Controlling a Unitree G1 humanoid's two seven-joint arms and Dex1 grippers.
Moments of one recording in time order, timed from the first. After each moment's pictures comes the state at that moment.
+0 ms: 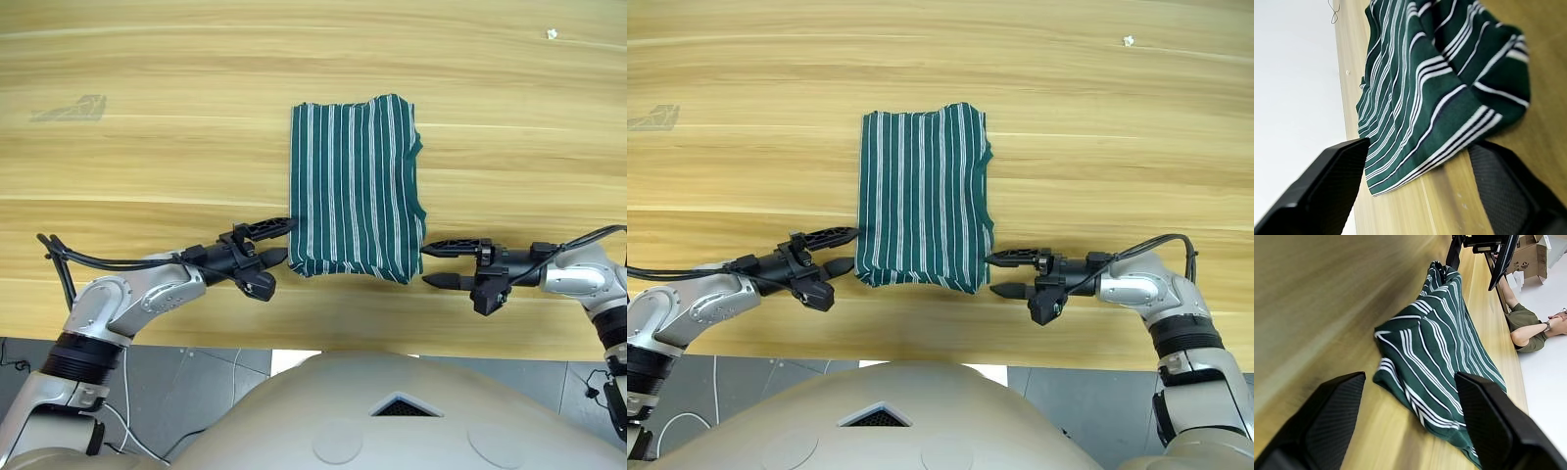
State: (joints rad) left arm 0.16 0.88 -0.29 -0.04 0.74 -0.75 -0.26; right arm -0.07 -0.80 0.32 0.48 -0.37 -1.32 0.69
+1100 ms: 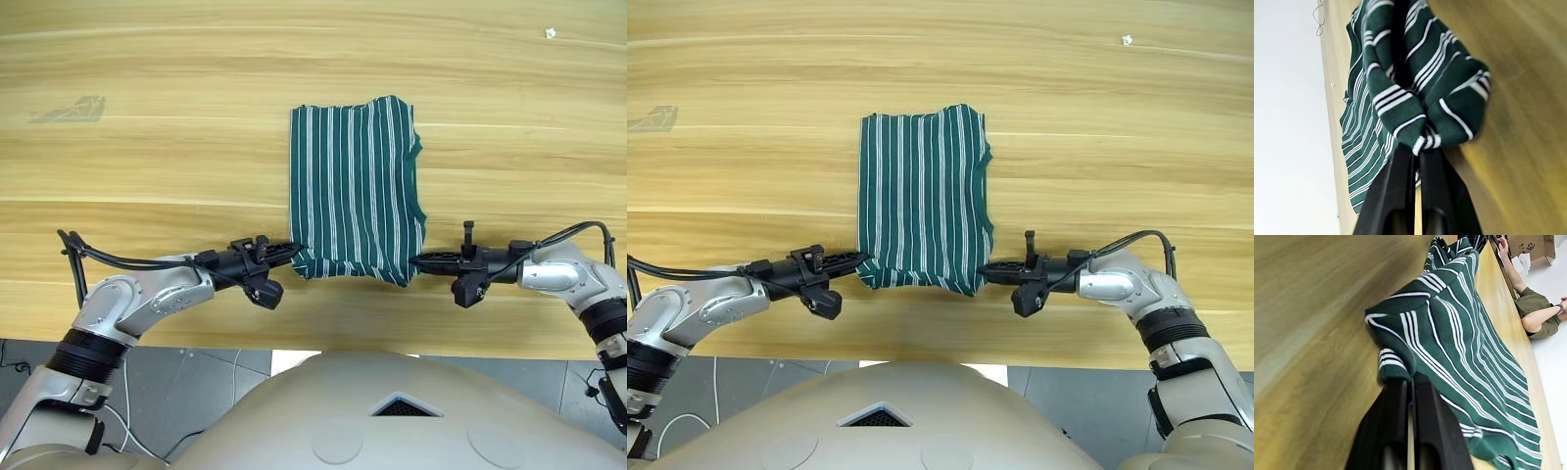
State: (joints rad) left arm 0.15 0.90 -0.37 -0.05 0.70 -0.73 -0.32; right arm -0.11 -0.80 0.48 0.49 -0.33 -1.18 0.60
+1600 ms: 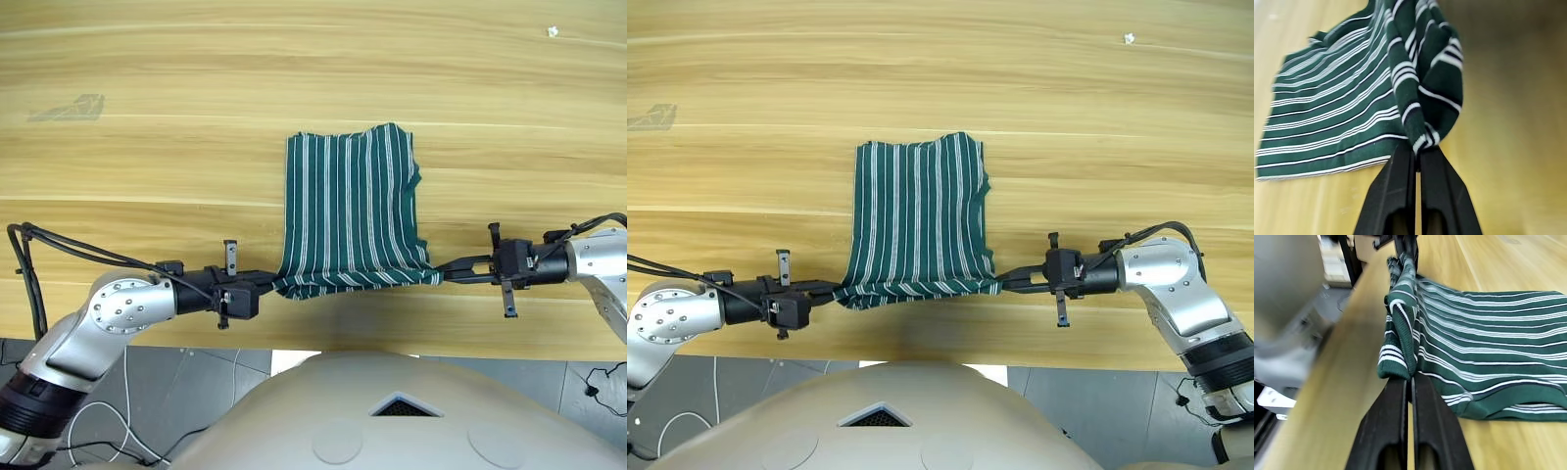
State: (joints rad) left arm 0.45 1.11 -0.21 -0.44 -0.07 -0.28 -0.85; right arm 0.11 -1.06 0.38 -0.14 0.64 -0.19 1.23
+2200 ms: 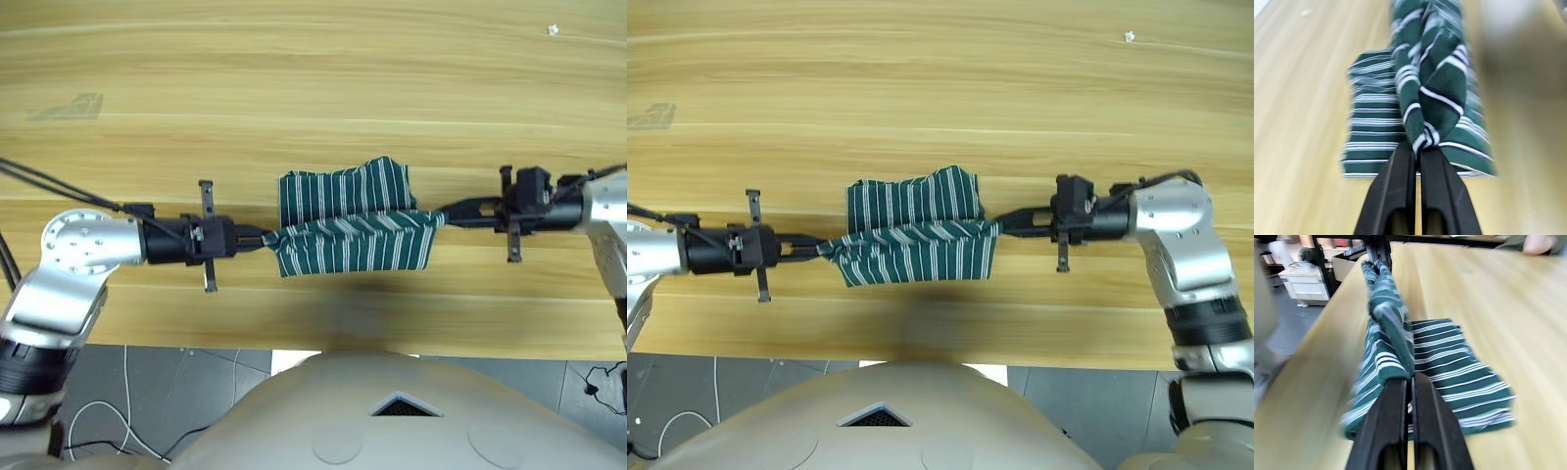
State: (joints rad) left arm 0.06 0.97 -0.14 -0.26 -0.30 -0.01 -1.05; right arm -0.22 -0.78 0.23 0.09 0.48 -0.02 1.29
